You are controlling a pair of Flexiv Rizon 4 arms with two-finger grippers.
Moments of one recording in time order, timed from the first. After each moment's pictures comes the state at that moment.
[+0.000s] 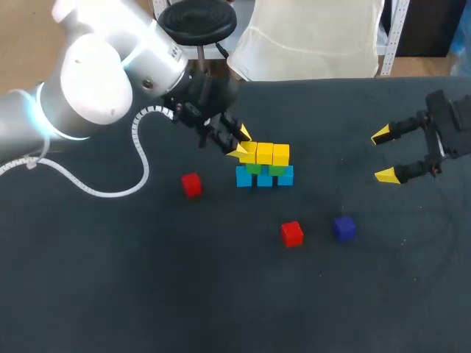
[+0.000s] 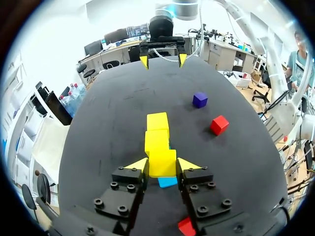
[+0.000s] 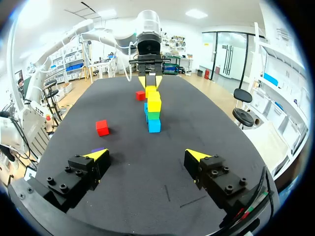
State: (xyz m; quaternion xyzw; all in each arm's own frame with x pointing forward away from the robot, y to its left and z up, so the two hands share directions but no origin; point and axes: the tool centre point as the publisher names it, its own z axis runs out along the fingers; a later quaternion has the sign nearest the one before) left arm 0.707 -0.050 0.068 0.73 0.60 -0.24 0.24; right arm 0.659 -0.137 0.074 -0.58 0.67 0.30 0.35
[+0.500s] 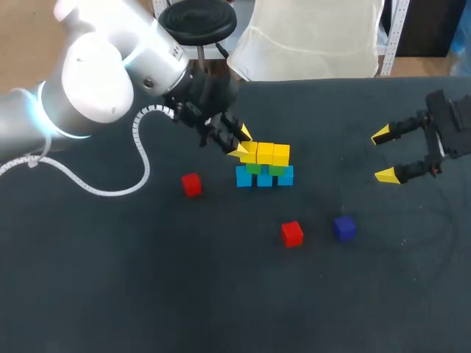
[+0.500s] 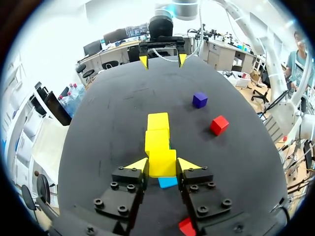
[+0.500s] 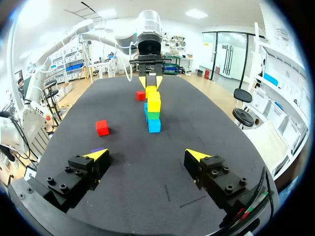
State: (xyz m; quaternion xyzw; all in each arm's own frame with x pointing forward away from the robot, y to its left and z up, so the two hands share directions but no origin) left arm 0.708 -0.051 0.067 0.73 0.60 -0.24 0.23; right arm 0.659 -0.137 0.074 -0.58 0.67 0.30 0.35
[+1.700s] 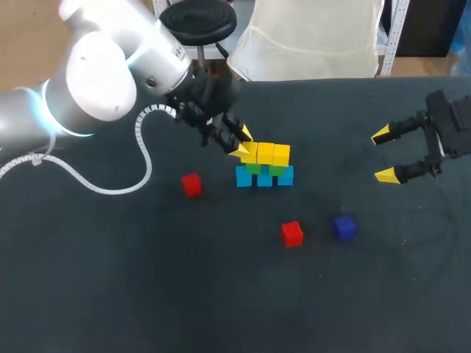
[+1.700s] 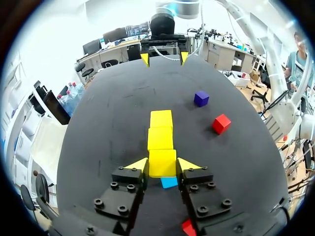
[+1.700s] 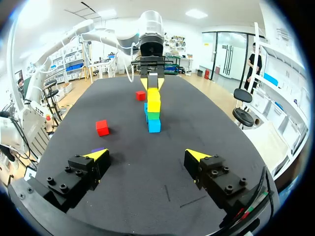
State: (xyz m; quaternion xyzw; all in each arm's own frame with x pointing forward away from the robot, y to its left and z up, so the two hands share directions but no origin) left arm 0.712 -0.053 0.062 0.73 0.60 -0.24 0.23; right arm 0.659 -0.137 0.074 -0.58 0.67 0.30 0.35
